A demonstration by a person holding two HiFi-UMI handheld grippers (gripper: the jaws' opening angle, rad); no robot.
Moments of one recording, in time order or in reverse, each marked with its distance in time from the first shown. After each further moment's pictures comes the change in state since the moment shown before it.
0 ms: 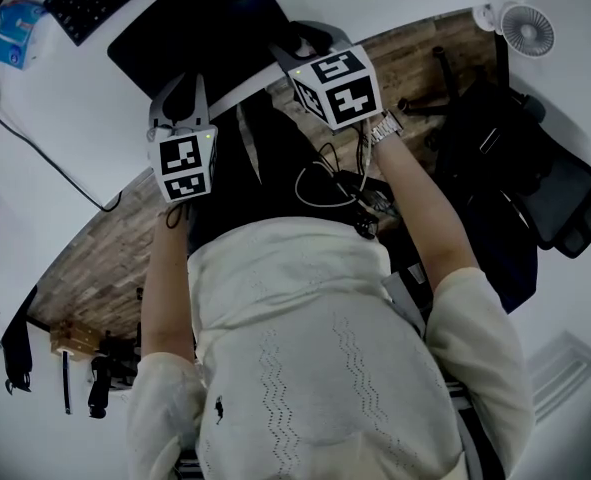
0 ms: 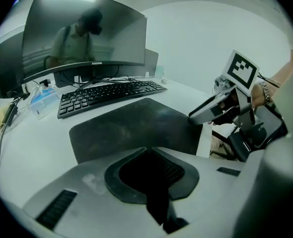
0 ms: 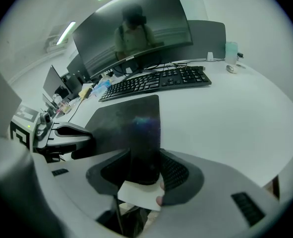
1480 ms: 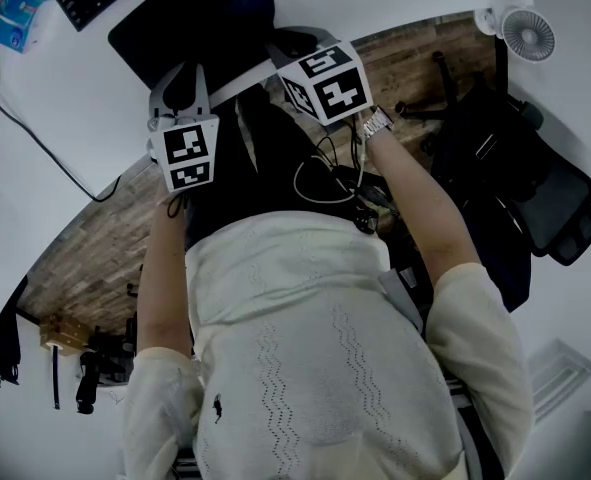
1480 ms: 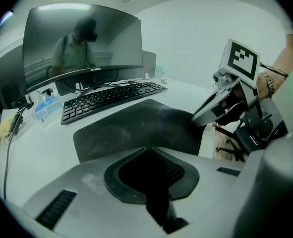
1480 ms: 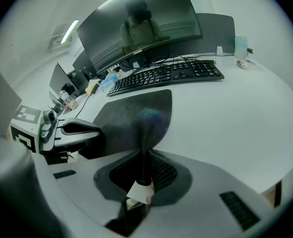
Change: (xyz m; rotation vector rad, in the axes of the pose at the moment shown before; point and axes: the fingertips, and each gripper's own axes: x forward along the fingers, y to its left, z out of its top) left arm 0.001 0.000 -0.001 0.061 -0.019 0.066; right arm 0.009 0.023 -0.010 -0.028 0.052 0.067
